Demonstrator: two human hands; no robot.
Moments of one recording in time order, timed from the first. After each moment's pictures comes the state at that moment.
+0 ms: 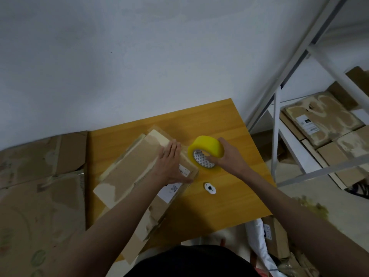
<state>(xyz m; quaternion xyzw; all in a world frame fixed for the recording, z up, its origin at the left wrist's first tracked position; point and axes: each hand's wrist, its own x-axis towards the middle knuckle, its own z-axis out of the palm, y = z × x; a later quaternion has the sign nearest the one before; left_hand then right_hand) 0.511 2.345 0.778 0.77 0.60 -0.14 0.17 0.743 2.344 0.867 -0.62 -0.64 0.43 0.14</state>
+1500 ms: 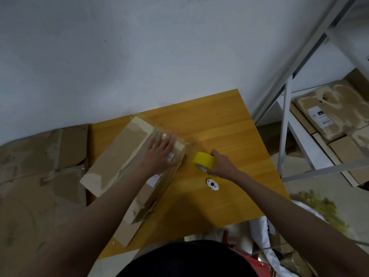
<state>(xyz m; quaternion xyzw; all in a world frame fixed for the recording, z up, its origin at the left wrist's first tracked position) 0.469 2.367 0.769 0.79 0.58 -0.18 0.11 0.742 2.359 0.746 -0.58 -0.68 0.45 0.01</state>
